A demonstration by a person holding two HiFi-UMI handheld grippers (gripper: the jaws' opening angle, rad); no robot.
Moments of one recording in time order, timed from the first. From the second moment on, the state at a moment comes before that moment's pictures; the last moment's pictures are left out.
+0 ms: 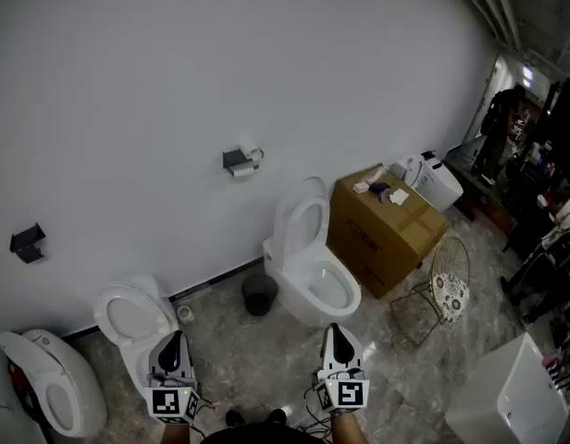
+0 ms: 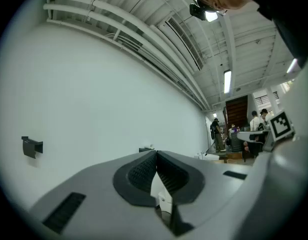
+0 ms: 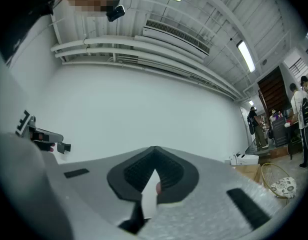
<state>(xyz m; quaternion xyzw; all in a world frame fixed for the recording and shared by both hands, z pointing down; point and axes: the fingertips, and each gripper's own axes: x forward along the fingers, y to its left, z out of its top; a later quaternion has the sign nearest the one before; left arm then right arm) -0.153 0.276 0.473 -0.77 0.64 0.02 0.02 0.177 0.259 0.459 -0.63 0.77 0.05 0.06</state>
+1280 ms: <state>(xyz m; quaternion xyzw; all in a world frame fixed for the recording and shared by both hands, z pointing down) -0.133 0.277 0.477 -0.77 0.64 0.02 0.02 0.185 0.255 0.468 -0.62 0.78 0.04 0.05</state>
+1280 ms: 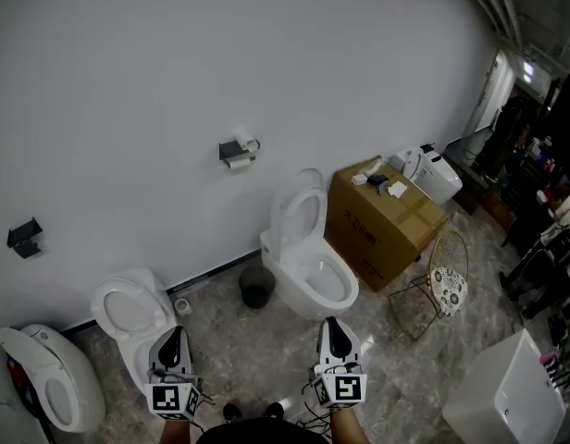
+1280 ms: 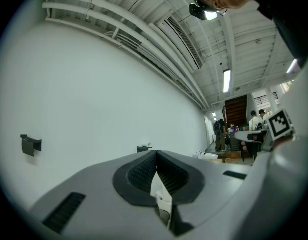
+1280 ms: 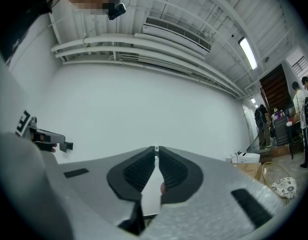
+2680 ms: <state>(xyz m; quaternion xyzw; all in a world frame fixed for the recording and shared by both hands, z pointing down) -0.132 0.273 0.477 -0.78 0.63 0.02 0.02 0.174 0.250 0.464 -0.60 0.80 0.04 0.05</state>
